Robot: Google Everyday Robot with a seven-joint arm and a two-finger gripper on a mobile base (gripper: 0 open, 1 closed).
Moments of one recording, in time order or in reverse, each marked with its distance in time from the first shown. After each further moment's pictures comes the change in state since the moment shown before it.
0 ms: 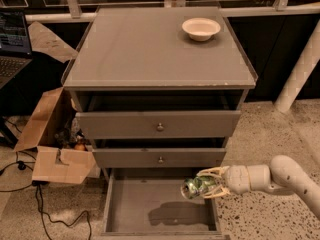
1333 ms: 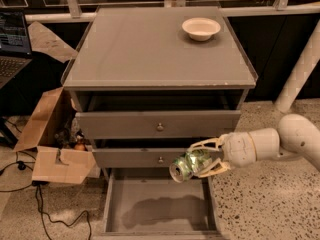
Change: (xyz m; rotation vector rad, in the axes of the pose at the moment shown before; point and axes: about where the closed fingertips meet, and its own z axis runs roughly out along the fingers) arm -0.194 -0.042 -0.016 -0.081 -0.094 -0.332
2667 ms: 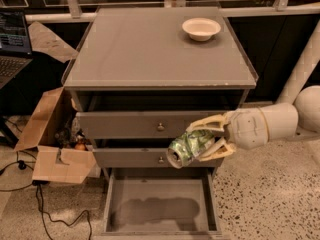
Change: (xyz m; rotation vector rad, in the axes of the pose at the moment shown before) arm -0.098 -0.052 -0.016 0.006 0.015 -0.218
